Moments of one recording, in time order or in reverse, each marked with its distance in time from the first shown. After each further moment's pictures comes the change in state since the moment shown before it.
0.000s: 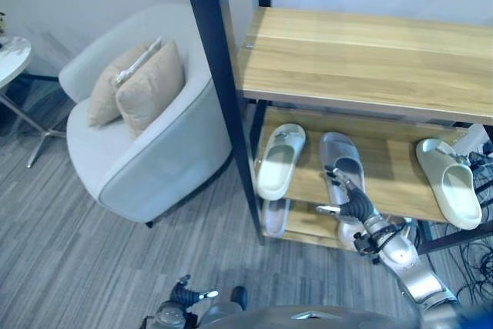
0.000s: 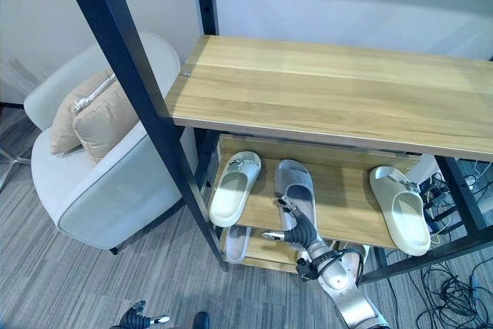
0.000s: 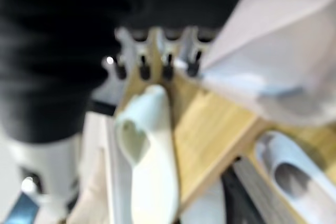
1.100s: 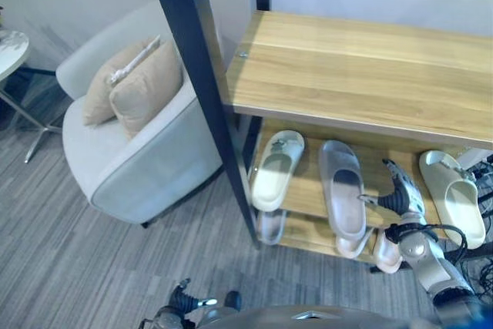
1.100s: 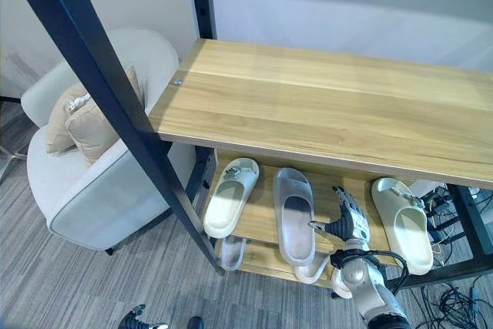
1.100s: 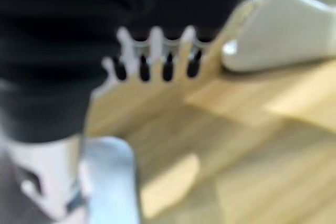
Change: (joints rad) left arm 0.036 0.016 -0.025 -0.021 0.055 -0.012 0.012; right arm -0.097 -0.003 -0.166 0.307 -0.448 0.115 -0.396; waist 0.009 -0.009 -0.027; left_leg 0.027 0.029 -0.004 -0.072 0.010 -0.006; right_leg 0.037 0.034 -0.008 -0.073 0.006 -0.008
